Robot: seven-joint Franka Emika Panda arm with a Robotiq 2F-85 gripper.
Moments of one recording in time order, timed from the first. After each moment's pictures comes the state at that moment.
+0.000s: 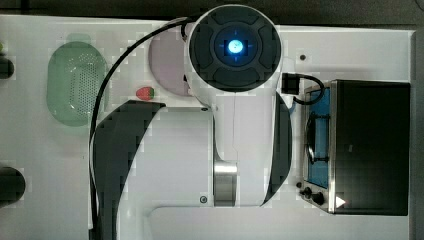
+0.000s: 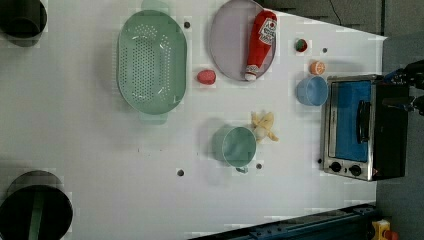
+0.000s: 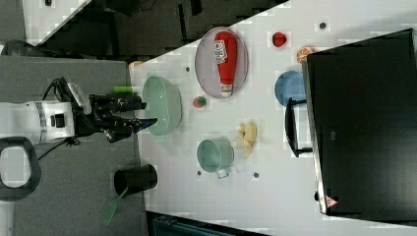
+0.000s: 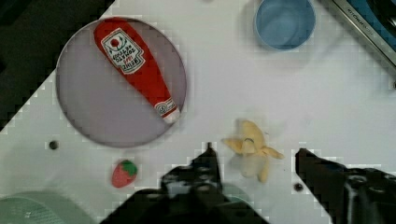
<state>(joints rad) 0.01 -0.03 -0.01 -1.81 -0.02 0.22 0.07</state>
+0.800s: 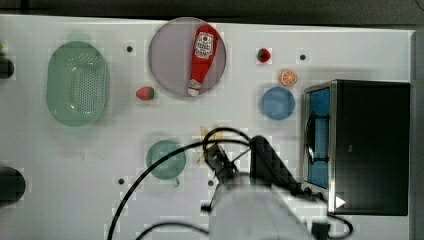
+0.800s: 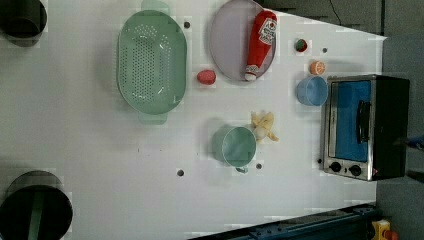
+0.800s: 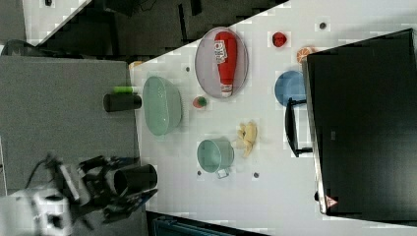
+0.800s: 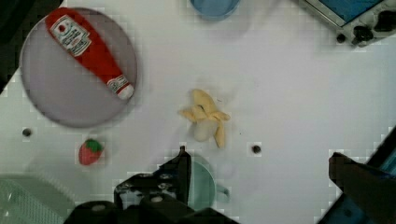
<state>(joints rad) -0.01 -0.49 -0.04 -2.21 -0.02 0.23 0.13</state>
